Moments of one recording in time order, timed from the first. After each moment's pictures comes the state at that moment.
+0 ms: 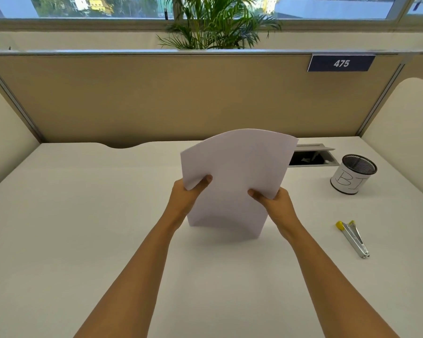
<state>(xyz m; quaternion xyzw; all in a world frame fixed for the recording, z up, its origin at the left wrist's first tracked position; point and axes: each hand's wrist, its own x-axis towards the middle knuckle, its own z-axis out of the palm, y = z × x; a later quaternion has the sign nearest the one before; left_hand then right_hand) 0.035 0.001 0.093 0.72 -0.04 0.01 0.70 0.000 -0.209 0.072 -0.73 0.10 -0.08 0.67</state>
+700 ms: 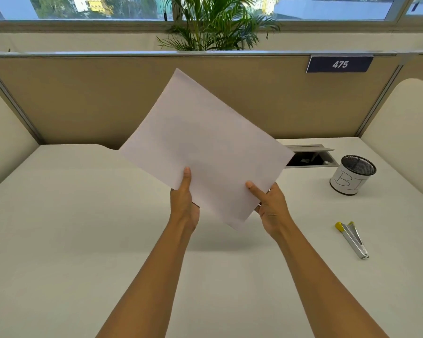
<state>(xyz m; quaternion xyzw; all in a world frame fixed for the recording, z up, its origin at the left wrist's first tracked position) 0.034 -0.017 0.093 0.40 0.09 0.01 0.91 0.010 -0.196 0.069 -0.57 0.09 -0.07 0.81</state>
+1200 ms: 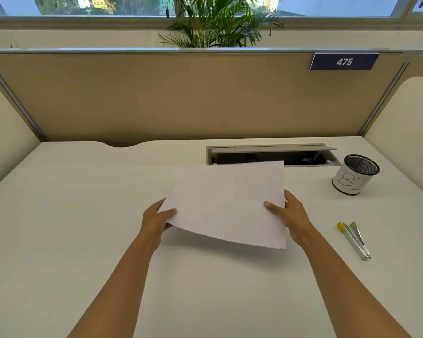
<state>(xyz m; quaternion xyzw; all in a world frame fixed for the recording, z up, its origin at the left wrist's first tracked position) 0.032 0.060 0.034 0.66 0.19 -0.08 0.72 0.001 -0.251 0.039 -0.71 0.16 -0.02 0.69</state>
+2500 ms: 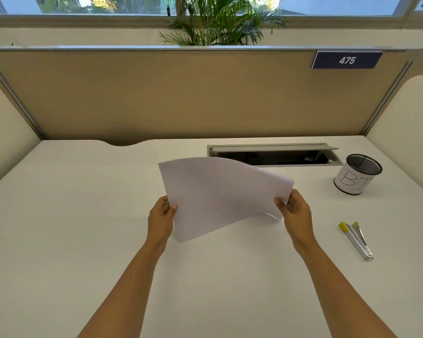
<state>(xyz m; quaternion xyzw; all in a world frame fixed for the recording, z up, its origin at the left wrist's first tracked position) 0.023 0.046 0.025 0.73 0.09 0.03 0.67 -0.014 -0.239 0.039 -0.74 0.11 -0.18 0.64</state>
